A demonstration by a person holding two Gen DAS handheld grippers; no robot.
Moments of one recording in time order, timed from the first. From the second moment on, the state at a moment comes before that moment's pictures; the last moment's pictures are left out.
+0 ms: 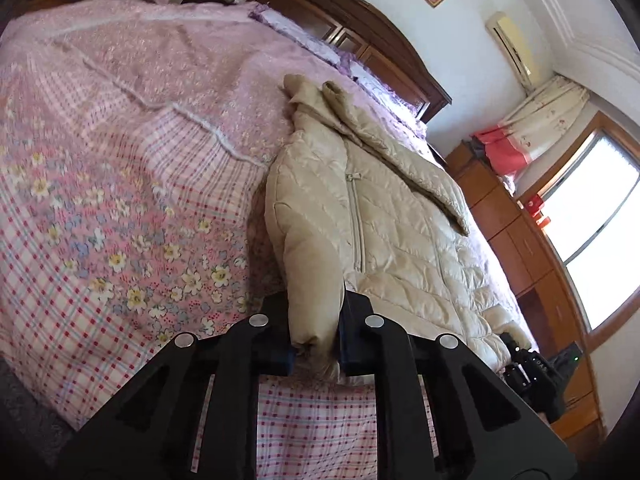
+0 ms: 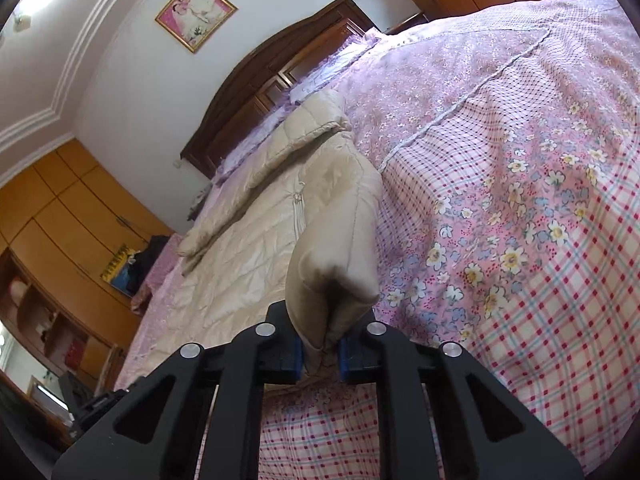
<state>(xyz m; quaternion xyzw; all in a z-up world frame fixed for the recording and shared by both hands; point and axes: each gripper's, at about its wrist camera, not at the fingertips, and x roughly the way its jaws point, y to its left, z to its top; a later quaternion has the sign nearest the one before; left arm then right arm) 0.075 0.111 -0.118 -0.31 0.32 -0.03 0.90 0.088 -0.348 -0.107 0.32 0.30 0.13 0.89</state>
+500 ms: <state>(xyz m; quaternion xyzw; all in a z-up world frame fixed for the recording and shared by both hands) 0.039 0.104 -0.051 -0.25 0.34 -0.05 0.91 0.049 -0.331 -0.049 0.27 0.30 0.12 0.91</state>
